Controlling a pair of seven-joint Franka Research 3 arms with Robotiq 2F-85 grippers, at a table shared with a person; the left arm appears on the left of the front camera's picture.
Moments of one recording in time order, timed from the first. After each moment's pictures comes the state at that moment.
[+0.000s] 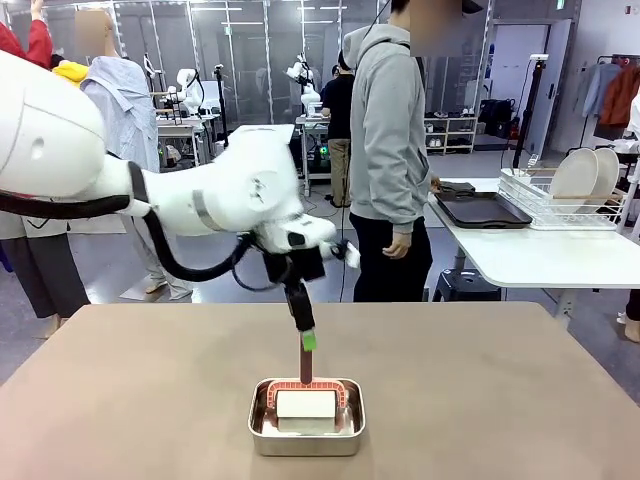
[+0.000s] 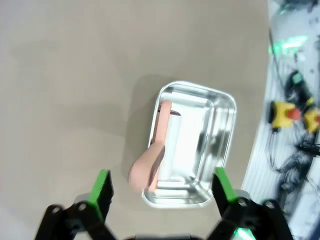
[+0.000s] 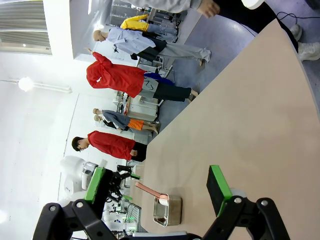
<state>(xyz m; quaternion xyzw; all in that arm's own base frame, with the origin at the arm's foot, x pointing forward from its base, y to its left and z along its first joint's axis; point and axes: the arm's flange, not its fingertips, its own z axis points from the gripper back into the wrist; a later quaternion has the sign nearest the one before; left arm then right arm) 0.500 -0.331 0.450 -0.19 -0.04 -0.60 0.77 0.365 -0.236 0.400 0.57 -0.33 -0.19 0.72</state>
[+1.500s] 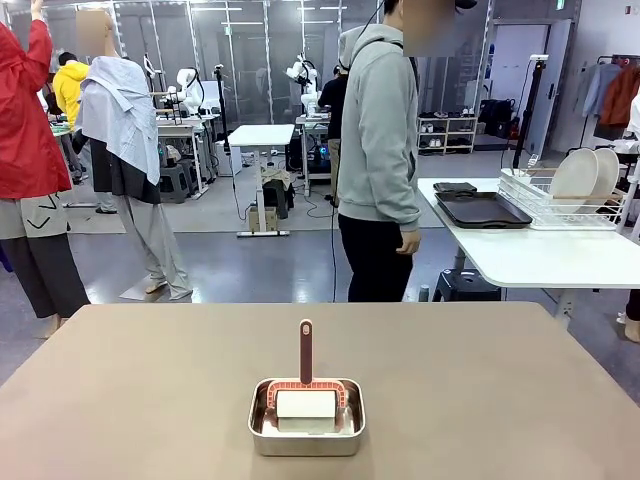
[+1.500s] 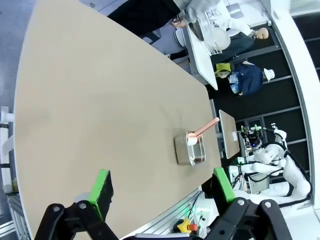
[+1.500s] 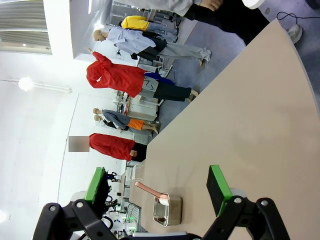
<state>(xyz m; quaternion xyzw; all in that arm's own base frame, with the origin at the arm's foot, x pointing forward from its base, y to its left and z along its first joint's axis) 0.281 0.273 0.410 -0.48 -0.29 0.07 0.83 0.365 -0.236 0.400 0.57 -0.33 -0.19 0.72</state>
